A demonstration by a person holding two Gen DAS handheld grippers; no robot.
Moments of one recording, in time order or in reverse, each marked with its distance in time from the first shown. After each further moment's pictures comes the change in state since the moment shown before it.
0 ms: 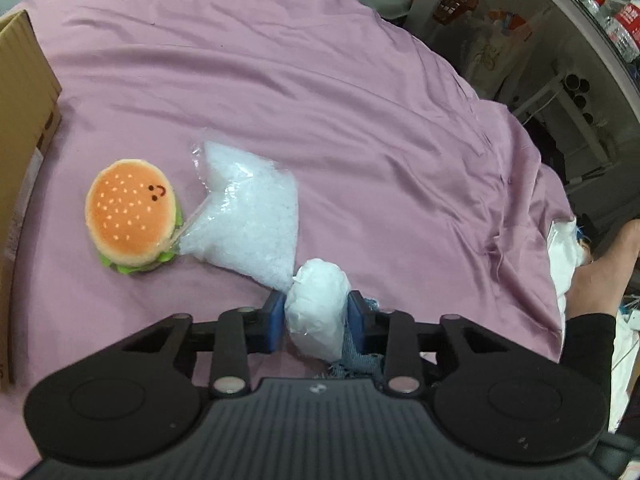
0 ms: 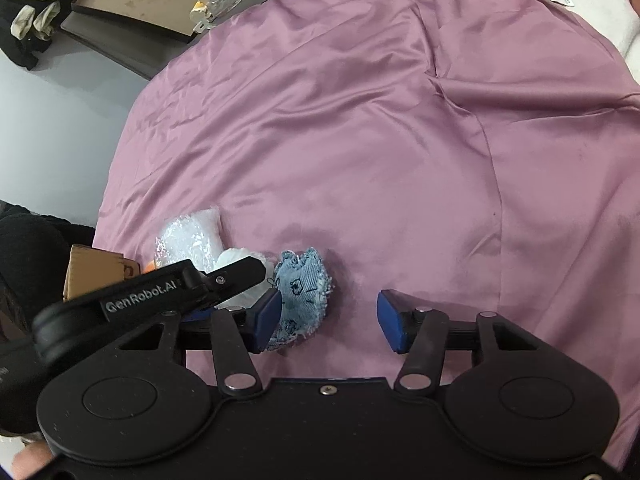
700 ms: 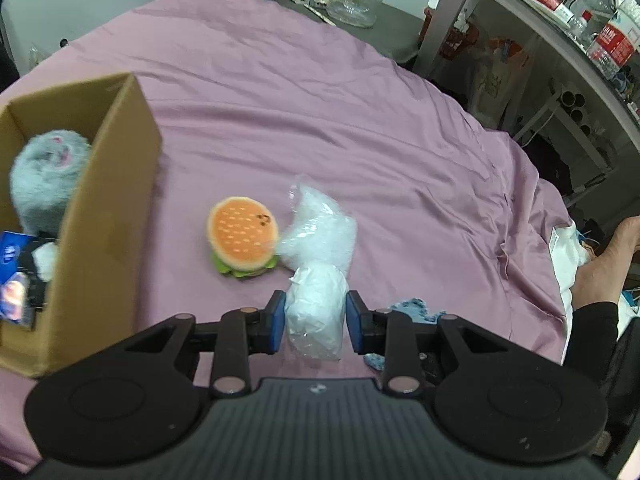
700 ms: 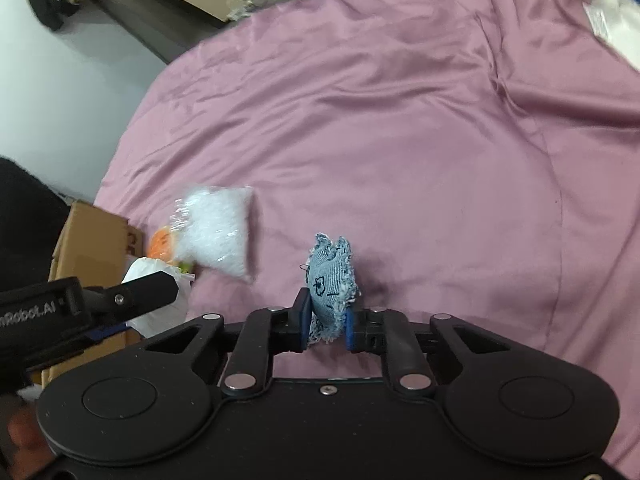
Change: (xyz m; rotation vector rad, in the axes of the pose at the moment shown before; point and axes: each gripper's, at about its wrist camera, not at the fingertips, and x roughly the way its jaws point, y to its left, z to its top) left arm -0.077 0.029 -0.009 0.046 -0.094 0.060; right arm 0.009 0.039 -0.032 -0.140 -0.065 -0.035
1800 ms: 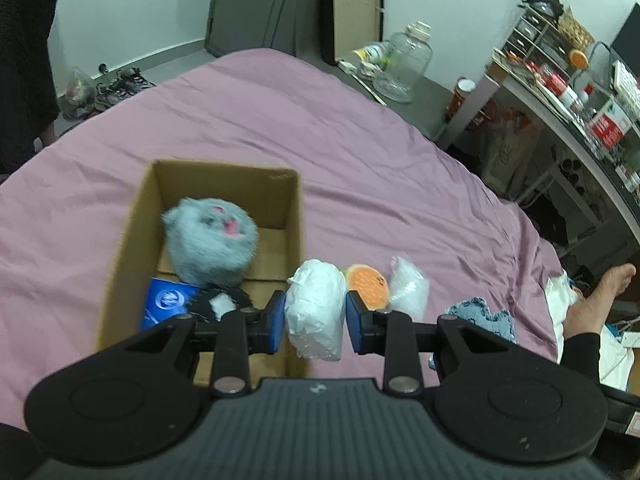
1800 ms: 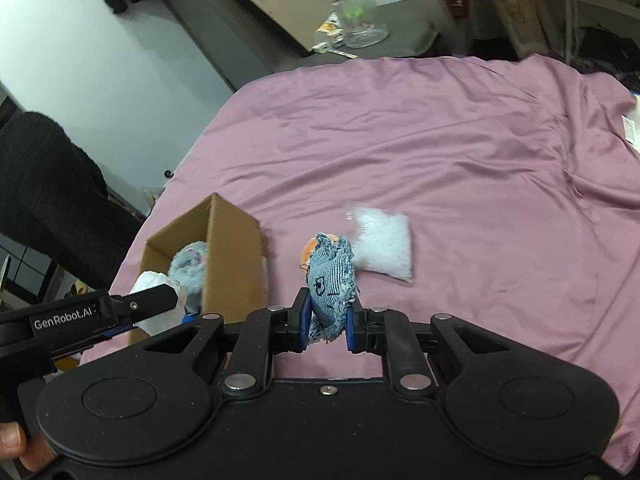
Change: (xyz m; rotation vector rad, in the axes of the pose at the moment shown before) left arm -0.111 0.111 0.021 -0.056 -0.127 -0.004; right arm -0.067 0.138 -0.016 -0.151 -0.097 0.002
